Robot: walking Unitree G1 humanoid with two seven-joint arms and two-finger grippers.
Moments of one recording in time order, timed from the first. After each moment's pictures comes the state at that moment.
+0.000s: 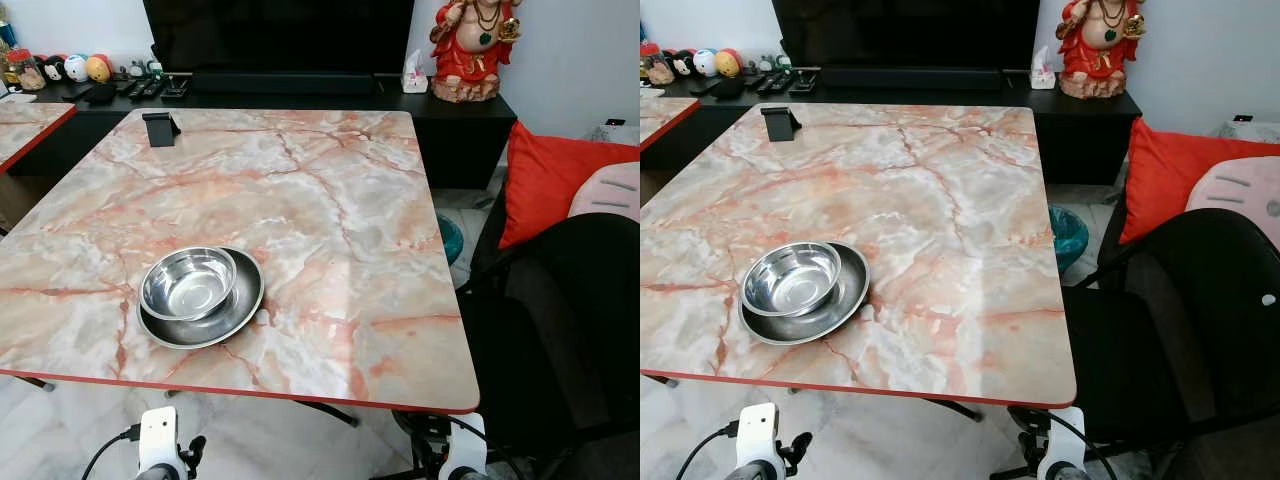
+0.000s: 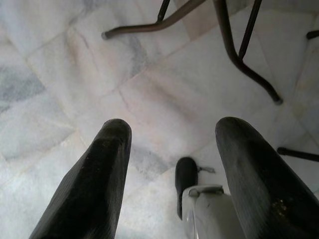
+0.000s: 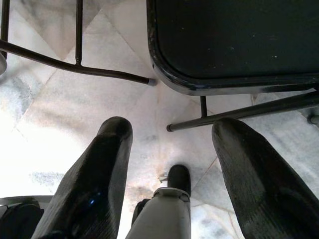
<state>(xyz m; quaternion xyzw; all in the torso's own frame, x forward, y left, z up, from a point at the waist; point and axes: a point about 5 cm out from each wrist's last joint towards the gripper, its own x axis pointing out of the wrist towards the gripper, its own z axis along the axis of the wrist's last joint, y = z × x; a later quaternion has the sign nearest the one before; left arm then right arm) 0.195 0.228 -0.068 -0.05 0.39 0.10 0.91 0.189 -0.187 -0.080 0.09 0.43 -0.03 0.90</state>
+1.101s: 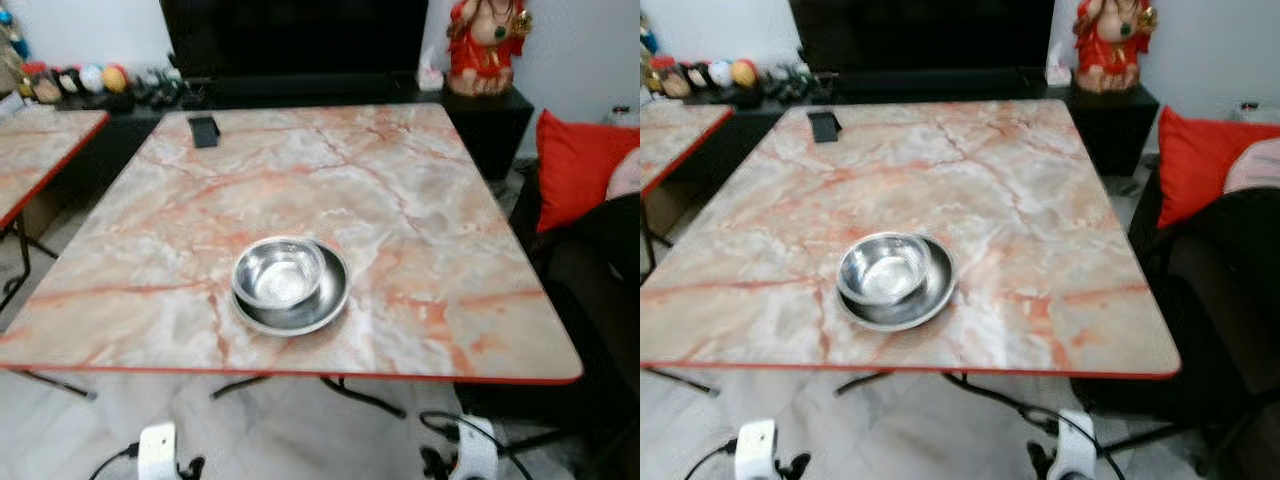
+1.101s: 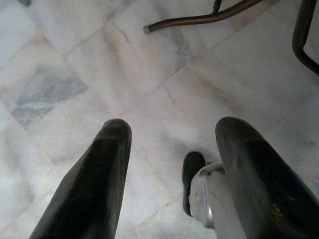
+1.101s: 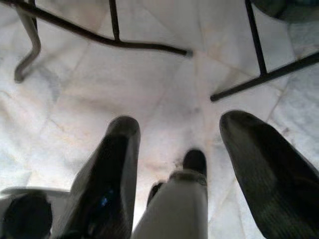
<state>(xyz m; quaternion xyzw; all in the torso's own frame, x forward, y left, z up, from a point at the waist) 0.182 0.224 -0.076 -0.05 0.41 0.09 0.90 0.176 -0.202 -0.084 0.08 0.45 -0.04 0.89</state>
